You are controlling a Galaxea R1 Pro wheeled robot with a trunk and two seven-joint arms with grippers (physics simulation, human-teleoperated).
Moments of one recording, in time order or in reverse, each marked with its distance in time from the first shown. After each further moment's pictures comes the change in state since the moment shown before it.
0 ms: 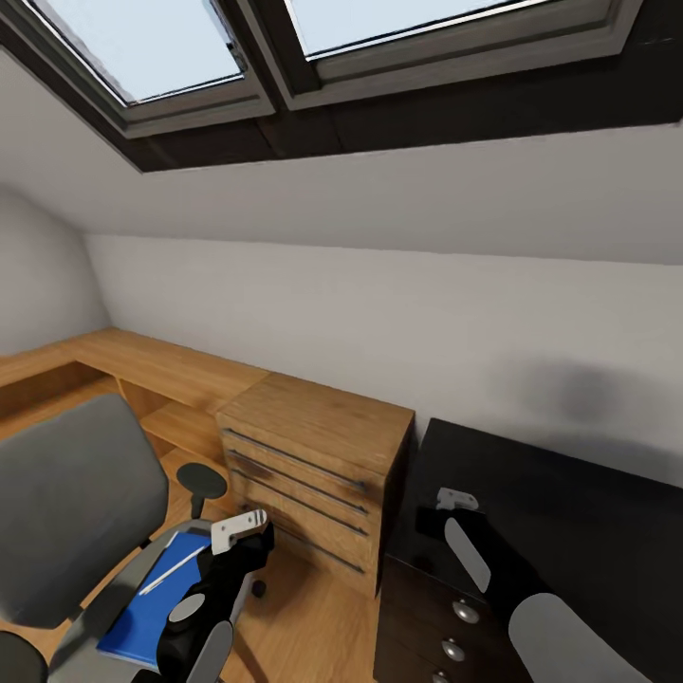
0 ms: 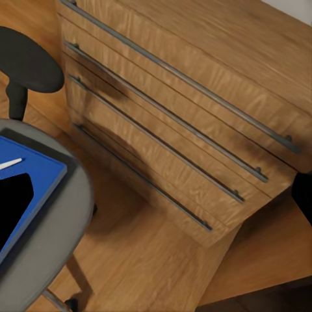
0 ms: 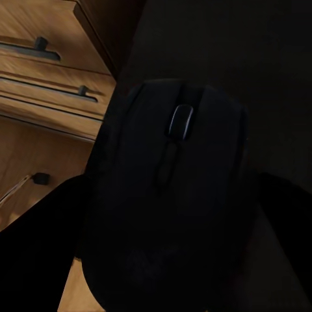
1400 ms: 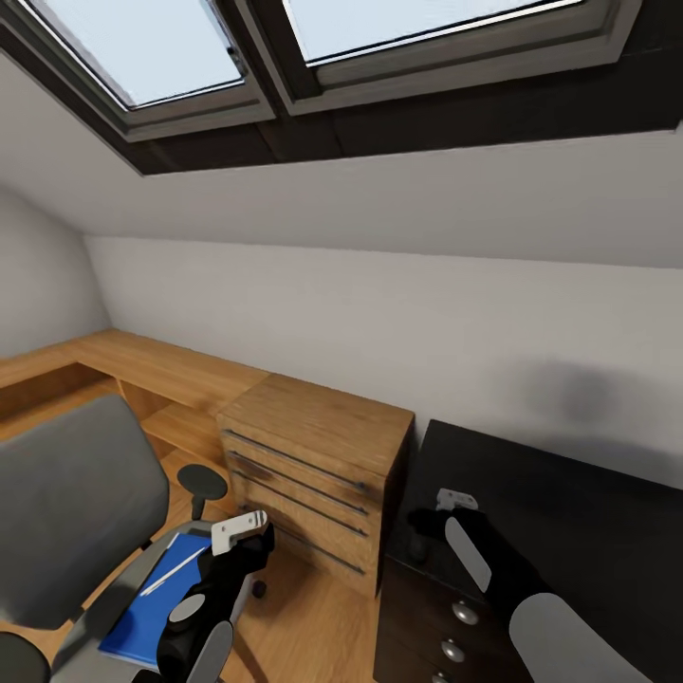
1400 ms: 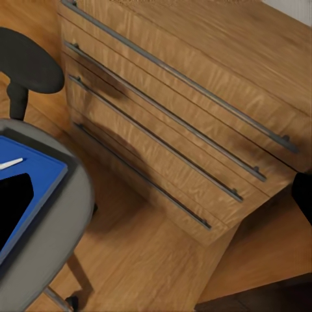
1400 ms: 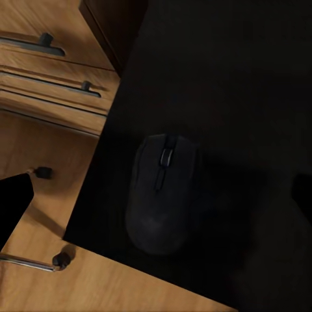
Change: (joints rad) left arm 0.000 0.000 0.000 0.003 0.003 0.003 0.000; right arm 0.000 -0.002 0.000 -0.006 -0.002 0.025 0.003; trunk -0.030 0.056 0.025
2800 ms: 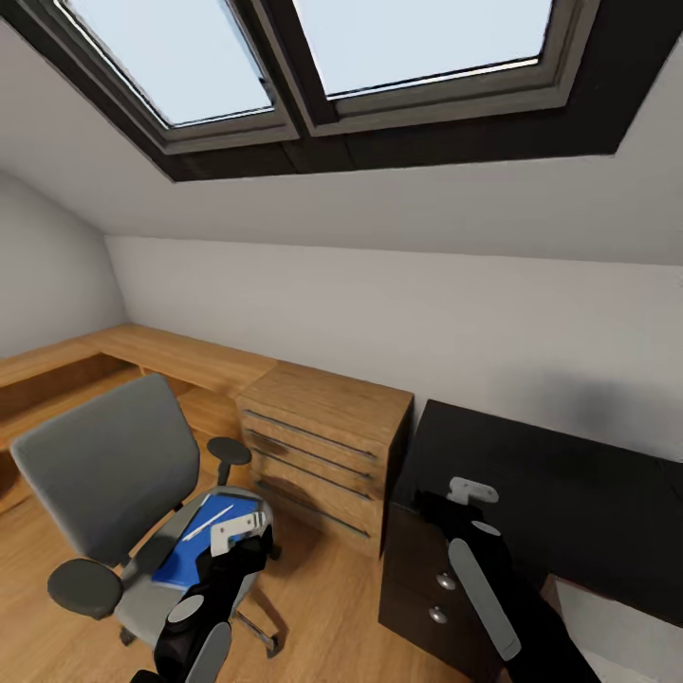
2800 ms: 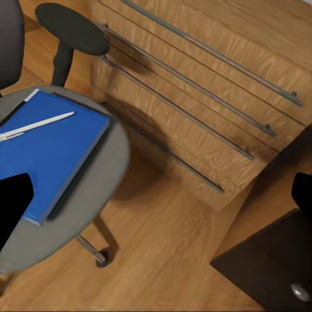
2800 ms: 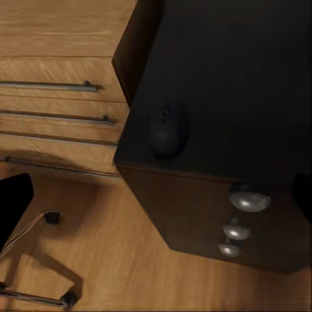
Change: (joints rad) left arm 0.000 0.008 0.000 0.006 0.000 0.000 -0.001; right arm 0.272 0.005 0.016 -0.645 -0.004 -0.003 -0.300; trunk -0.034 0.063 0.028
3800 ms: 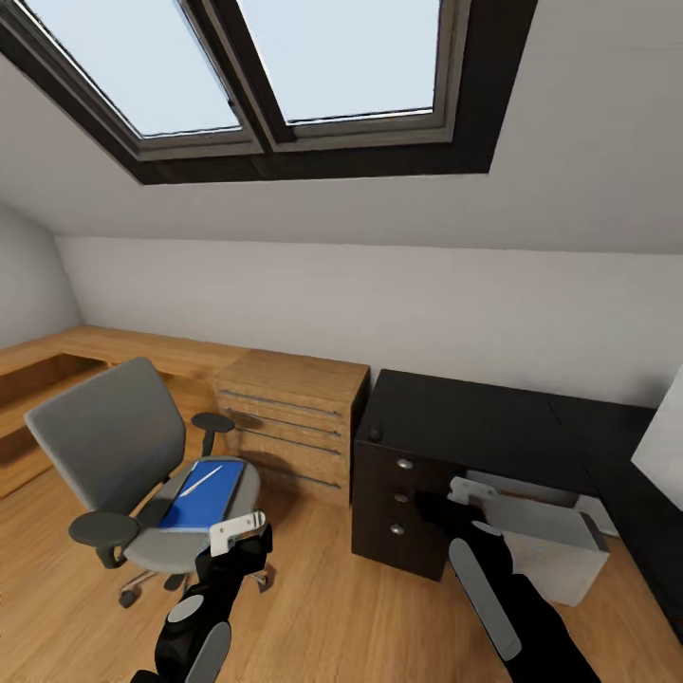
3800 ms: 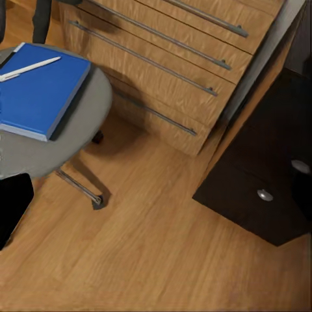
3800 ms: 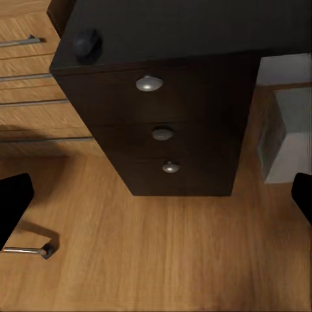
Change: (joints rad) left arm 0.000 0.000 0.001 0.000 0.001 0.000 0.000; right arm 0.000 0.000 -0.001 0.000 0.001 -0.002 0.000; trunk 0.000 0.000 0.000
